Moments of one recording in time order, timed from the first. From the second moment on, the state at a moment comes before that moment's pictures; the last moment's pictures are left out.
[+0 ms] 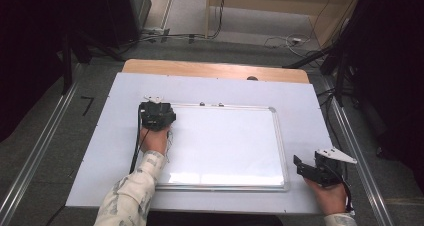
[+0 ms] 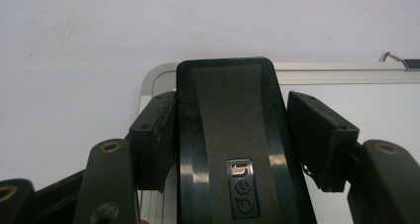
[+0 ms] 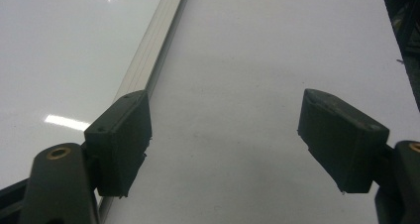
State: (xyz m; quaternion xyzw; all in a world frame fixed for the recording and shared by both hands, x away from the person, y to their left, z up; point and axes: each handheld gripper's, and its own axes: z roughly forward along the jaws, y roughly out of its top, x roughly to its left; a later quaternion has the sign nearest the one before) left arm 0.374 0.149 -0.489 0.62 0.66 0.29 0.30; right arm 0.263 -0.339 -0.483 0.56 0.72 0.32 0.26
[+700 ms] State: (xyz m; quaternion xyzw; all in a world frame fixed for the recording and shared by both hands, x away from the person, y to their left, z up) left arm 0.374 0.148 -0.490 0.61 0.66 0.30 0.30; right arm 0.263 -0.339 -0.484 0.56 0.72 0.31 0.26
